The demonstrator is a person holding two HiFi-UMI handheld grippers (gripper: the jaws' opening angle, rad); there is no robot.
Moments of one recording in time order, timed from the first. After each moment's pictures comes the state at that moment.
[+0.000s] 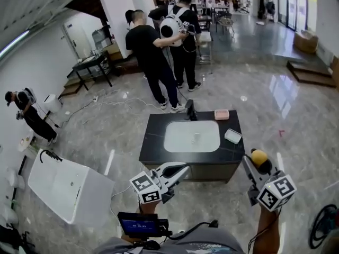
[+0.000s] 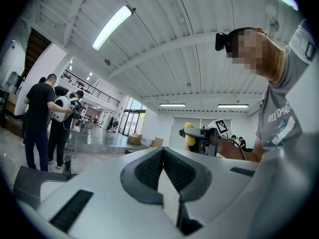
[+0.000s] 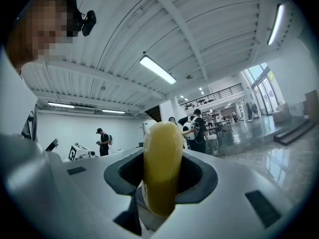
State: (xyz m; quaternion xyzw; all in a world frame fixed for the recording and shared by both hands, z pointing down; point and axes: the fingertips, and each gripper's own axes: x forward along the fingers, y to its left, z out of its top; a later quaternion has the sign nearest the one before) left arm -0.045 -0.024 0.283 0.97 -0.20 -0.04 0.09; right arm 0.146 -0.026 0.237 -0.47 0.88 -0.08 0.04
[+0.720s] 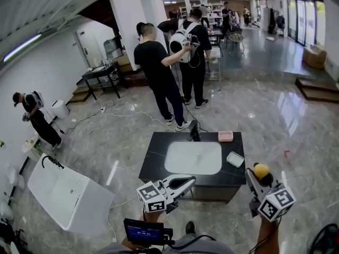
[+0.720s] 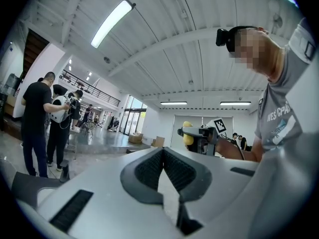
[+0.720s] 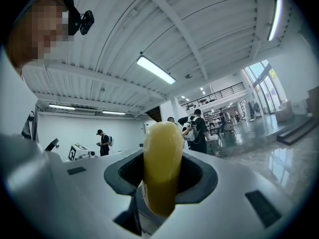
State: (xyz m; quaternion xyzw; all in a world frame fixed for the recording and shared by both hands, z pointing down) left arm -0.003 -0.083 0.289 0.97 -0.21 -0.03 0.09; right arm 0.184 -0.094 0.247 -0.46 0.88 -0.09 0.05
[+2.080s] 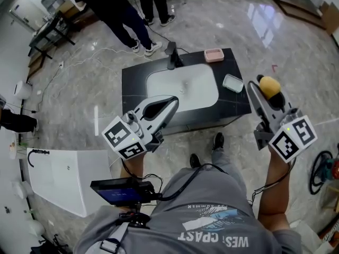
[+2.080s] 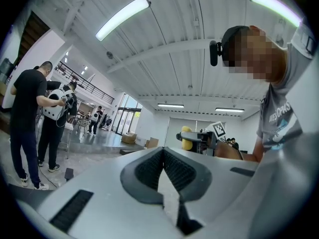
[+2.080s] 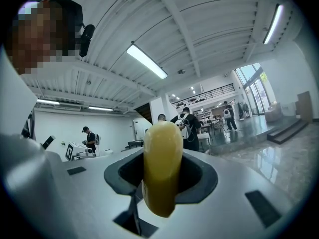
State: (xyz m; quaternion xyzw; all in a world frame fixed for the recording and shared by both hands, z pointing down) left arm -0.068 -0.227 0.290 0.98 -0.16 -0.04 0.10; right arm 0.121 -0.220 0.259 -0.51 0.85 -0.10 0.04
